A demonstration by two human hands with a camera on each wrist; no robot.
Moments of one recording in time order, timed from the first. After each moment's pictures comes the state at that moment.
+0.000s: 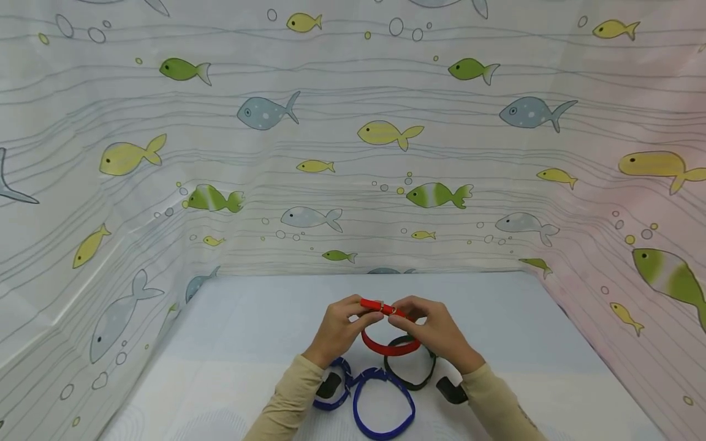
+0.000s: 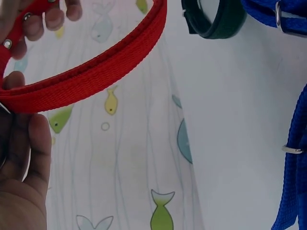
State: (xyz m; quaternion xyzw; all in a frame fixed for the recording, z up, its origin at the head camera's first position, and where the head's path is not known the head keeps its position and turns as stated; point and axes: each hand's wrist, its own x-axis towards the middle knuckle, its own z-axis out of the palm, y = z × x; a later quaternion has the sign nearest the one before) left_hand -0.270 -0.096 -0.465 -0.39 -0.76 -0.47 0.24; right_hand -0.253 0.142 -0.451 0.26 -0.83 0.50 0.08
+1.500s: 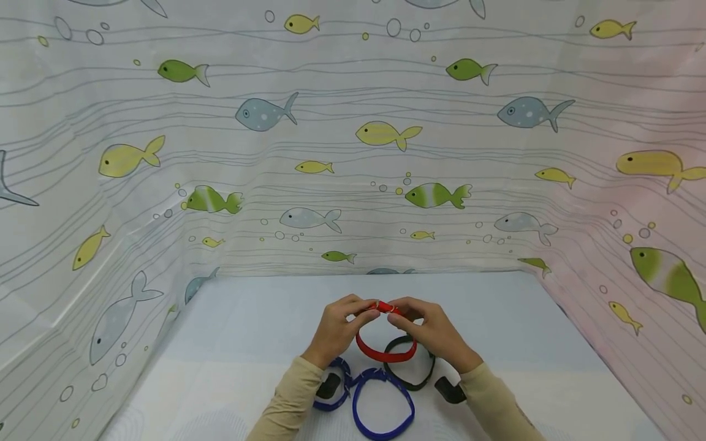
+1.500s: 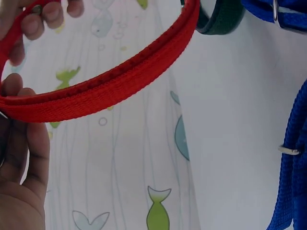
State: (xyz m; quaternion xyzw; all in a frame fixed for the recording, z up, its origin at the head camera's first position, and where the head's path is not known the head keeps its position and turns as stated) left_hand -0.270 -0.098 -0.469 -0.37 -0.76 -0.47 0.25; right_hand -0.256 0.141 -0.452 0.28 -0.82 0.51 0.06
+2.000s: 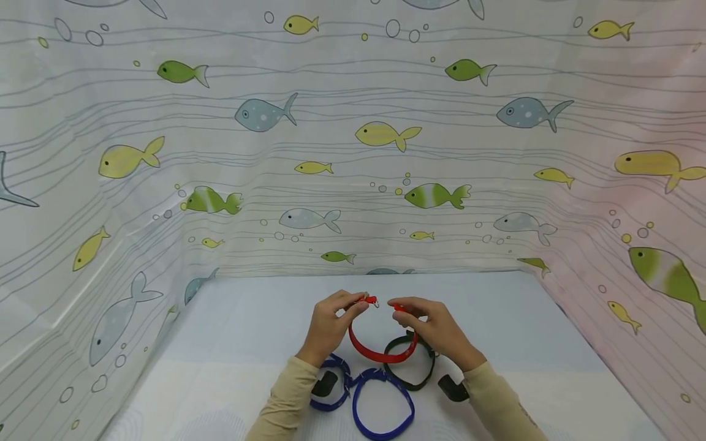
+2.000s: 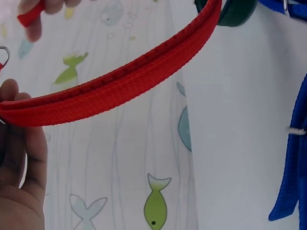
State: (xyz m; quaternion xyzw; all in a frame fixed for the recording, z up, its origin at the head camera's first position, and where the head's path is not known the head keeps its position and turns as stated) left_hand -0.269 -0.108 -0.465 -0.31 -0.77 -0.49 0.26; right_hand -0.256 0.148 -0.450 0.26 -0.83 0.49 0.06
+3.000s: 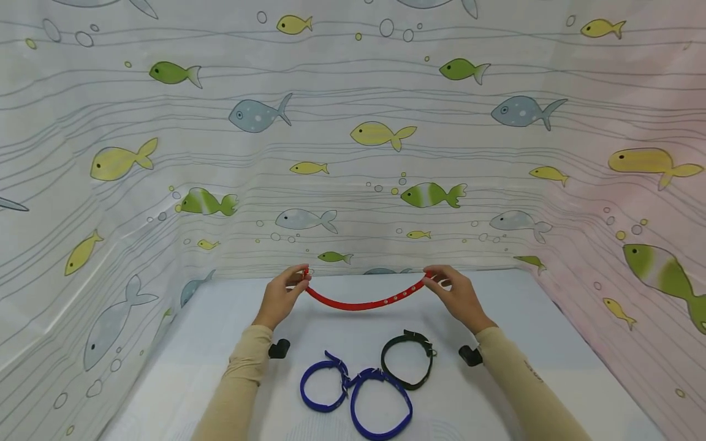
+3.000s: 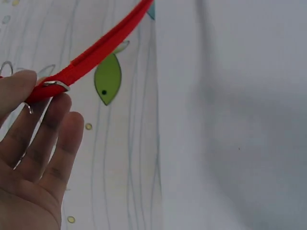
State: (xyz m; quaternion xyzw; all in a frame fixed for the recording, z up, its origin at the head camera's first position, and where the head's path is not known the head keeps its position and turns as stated) left_hand -0.339 -0.211 -0.468 -0.15 -0.86 -0.46 0.18; right_hand -0.333 0.211 -0.474 0.19 -0.86 0.43 0.20
